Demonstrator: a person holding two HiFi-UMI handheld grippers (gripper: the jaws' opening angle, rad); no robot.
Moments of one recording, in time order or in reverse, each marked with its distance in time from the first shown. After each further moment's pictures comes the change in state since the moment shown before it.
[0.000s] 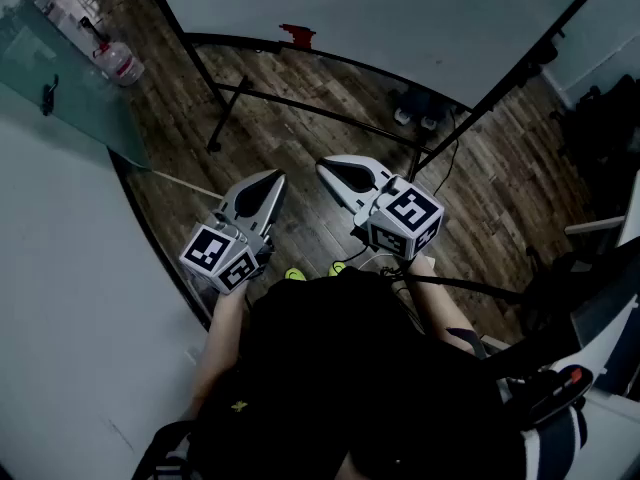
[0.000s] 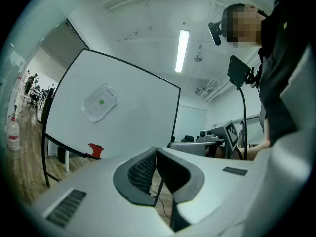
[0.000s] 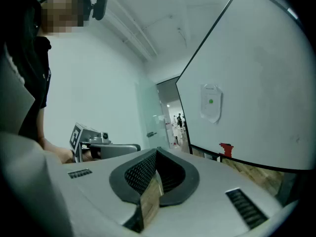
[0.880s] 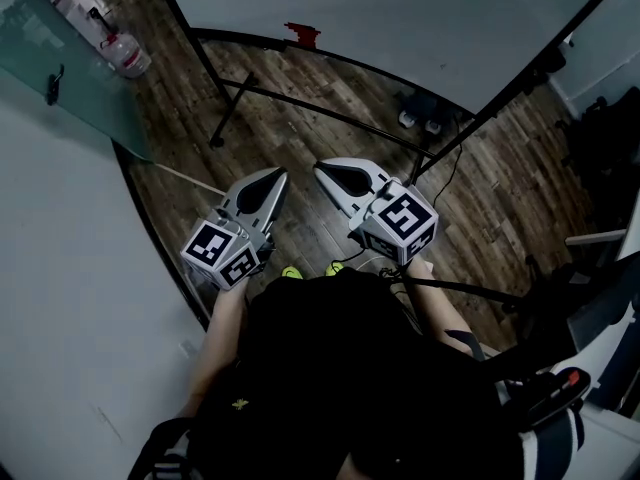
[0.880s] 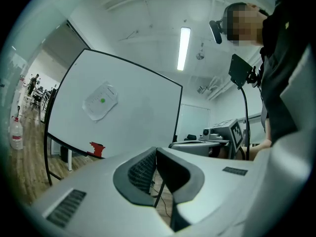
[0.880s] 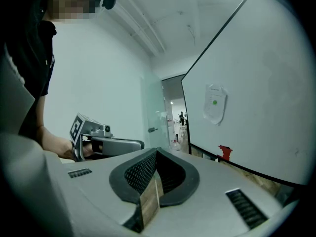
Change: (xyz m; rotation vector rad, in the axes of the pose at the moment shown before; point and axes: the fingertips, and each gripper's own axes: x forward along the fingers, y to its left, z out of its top) left arm 0.007 0.001 -0.006 0.002 0.010 0.032; right arm 0.001 0.002 -0.008 -0.091 0.048 0.018
